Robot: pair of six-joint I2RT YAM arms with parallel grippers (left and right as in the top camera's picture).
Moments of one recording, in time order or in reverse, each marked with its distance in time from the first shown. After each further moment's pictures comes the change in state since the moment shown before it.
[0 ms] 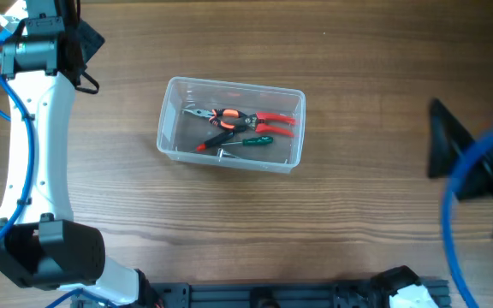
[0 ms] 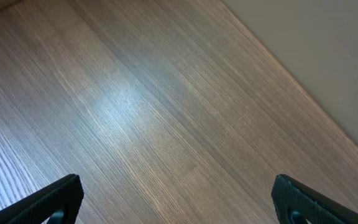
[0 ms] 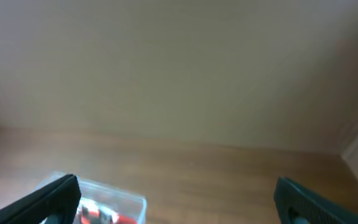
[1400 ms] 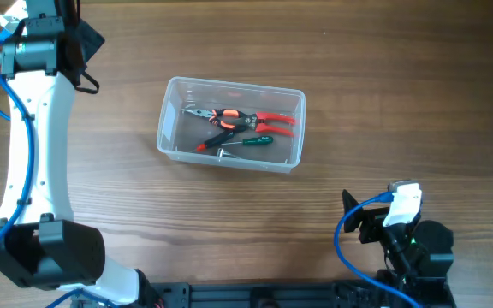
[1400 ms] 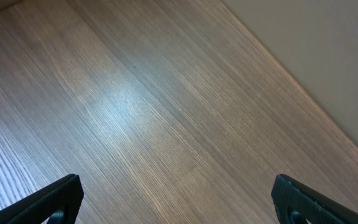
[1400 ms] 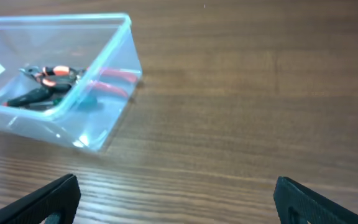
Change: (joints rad) left arm 0.000 0.000 0.000 0.000 0.000 0.000; right arm -0.311 -0.870 -1.570 0.385 -0.410 0.026
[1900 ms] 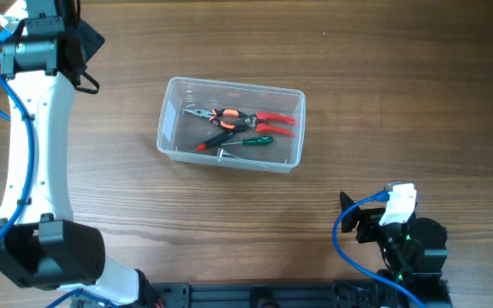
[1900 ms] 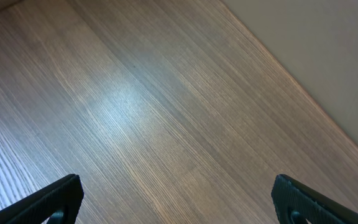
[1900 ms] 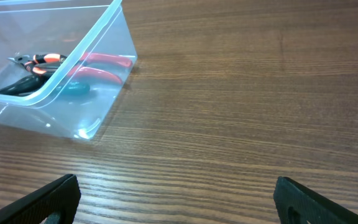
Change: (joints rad) left arm 0.000 0.000 0.000 0.000 0.000 0.000; right arm 0.000 -0.002 -0.055 0.018 -0.003 0.014
